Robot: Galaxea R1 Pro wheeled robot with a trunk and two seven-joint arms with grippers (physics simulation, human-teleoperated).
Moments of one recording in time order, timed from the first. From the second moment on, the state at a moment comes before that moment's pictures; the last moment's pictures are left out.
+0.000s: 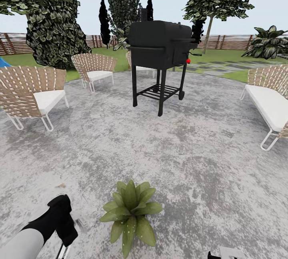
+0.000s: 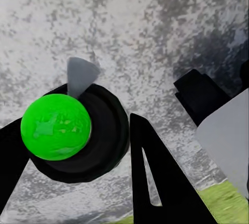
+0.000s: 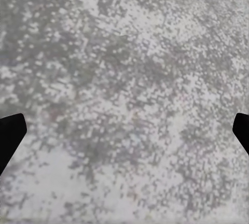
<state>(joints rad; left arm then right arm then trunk) -0.60 0.21 -0.09 -0.60 -1.00 0.71 -1.12 -0.39 -0.05 -0.51 -0.11 0.46 -0.34 -0.25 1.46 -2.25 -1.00</state>
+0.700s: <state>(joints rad) -0.60 0.16 0.01 -0.61 -1.00 0.71 -1.06 -0.39 -0.05 -0.51 -0.11 0.46 -0.34 -0.25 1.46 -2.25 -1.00</state>
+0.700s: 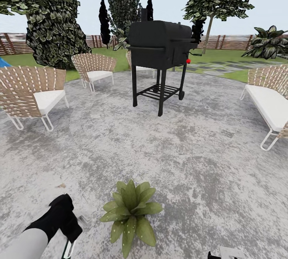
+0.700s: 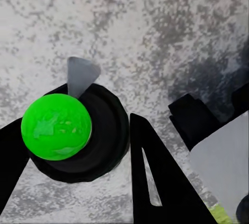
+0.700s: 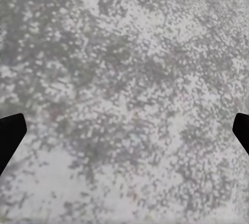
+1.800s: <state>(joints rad) -0.59 0.20 0.01 -0.62 -0.99 0.72 -1.06 -0.39 -0.05 -0.51 -0.11 0.46 -0.34 -0.25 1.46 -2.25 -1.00</state>
